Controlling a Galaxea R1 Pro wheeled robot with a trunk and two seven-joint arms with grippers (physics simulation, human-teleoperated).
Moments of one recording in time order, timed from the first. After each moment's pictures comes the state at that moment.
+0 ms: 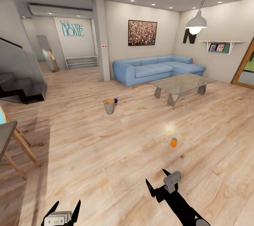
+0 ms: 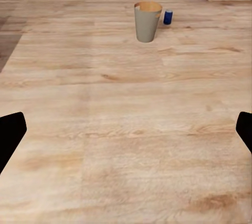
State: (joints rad) left arm 0.27 0.07 -0.01 -1.39 0.20 -0.30 -0.08; right arm 0.06 -0.02 0.10 -1.54 0.13 0.05 0.30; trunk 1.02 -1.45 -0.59
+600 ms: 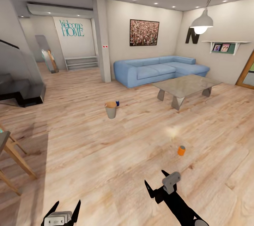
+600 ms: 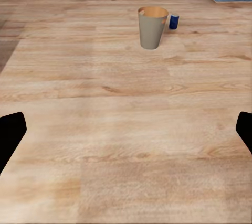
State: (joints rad) left arm 0.27 0.07 -0.01 -1.39 0.20 -0.30 -0.08; right arm 0.06 -0.02 0.12 -1.54 0.13 0.05 0.31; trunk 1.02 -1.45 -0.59
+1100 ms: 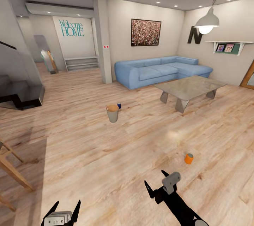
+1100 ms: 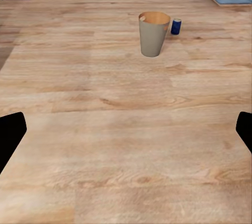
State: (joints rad) left arm 0.27 0.07 -0.01 -1.39 0.20 -0.30 -0.08; right arm 0.06 -0.02 0.12 -1.54 0.13 0.05 0.31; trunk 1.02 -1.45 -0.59
